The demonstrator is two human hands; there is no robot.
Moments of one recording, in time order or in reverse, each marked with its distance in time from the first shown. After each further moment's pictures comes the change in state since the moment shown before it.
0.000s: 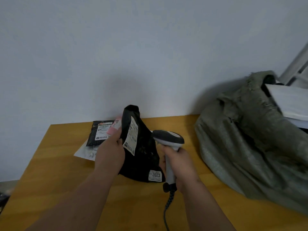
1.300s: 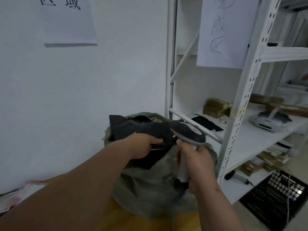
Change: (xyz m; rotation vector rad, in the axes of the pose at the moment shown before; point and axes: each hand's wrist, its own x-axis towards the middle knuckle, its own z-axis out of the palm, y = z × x) left_hand -0.170 0.405 0.155 0.609 -0.553 1.041; right_hand -0.162 -0.085 -0.378 0.344 0.524 -0.472
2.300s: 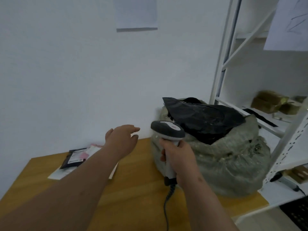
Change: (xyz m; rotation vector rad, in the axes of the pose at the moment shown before) left_hand -0.197 -0.134 0.040 -0.114 0.423 -0.643; right_hand -0.110 0.060 0.141 -0.205 -0.419 0.118
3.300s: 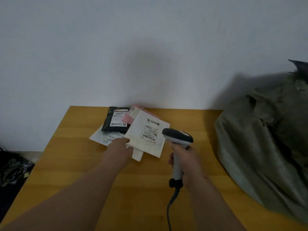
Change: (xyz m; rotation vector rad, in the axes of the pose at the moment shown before) left_hand 0.011 -0.293 0.117 -0.260 -0.261 -0.629; right_hand 0.130 0.155 0.224 -0.142 -0.137 0.491
